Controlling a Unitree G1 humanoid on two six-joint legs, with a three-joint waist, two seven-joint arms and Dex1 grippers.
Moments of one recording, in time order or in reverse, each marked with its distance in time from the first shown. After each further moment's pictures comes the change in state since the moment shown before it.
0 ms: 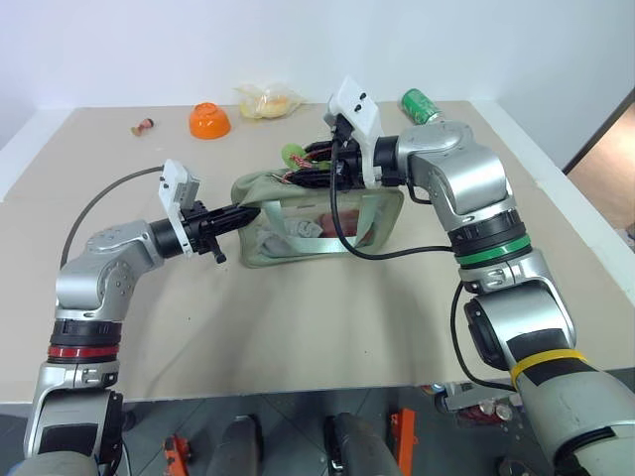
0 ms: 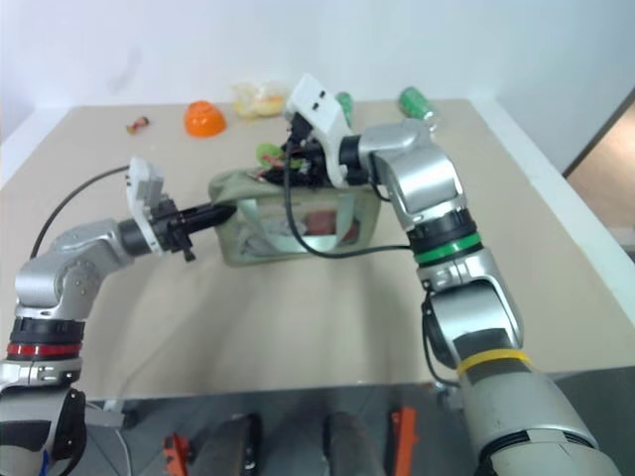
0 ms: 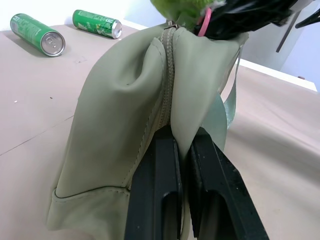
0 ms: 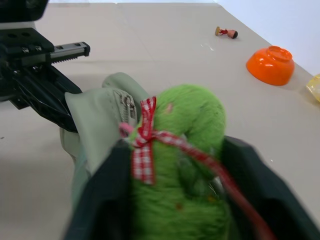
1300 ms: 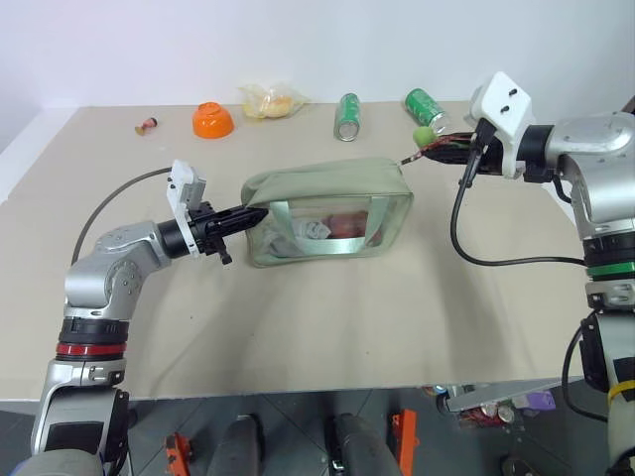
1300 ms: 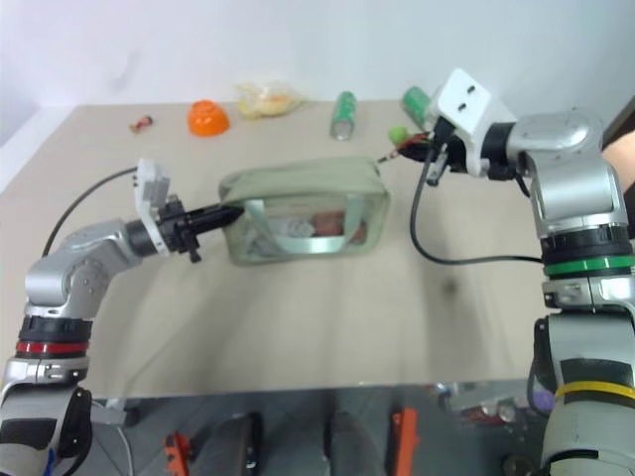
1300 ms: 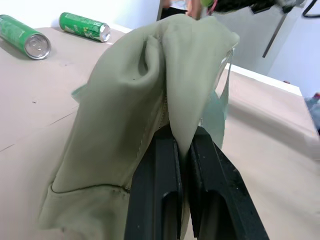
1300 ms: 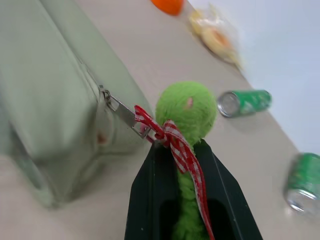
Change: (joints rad) left arm -0.013 -0.021 -0.015 0.006 -0.023 0.006 -0.018; right arm 0.173 -0.484 -0.087 0.050 -0.079 -0.367 0.074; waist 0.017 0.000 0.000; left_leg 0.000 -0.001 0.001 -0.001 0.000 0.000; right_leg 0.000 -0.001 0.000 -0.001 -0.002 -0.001
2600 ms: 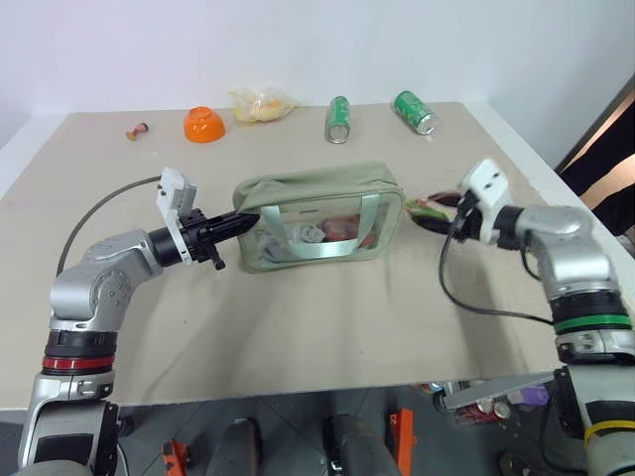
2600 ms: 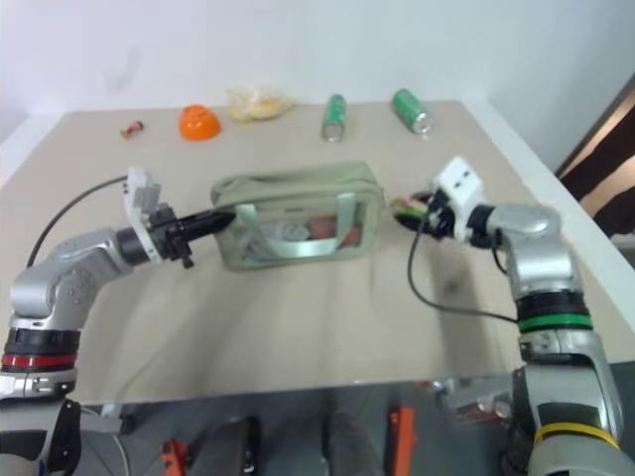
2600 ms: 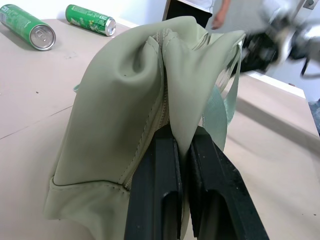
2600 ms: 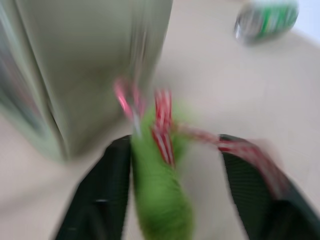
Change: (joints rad) left arm 0.064 0.033 0.025 -0.061 -0.051 0.043 0.061; right arm 0.251 0.087 -0.202 -0.045 0.179 0.098 -0.019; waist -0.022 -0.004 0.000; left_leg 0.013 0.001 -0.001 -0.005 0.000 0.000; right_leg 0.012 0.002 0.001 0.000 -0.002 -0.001
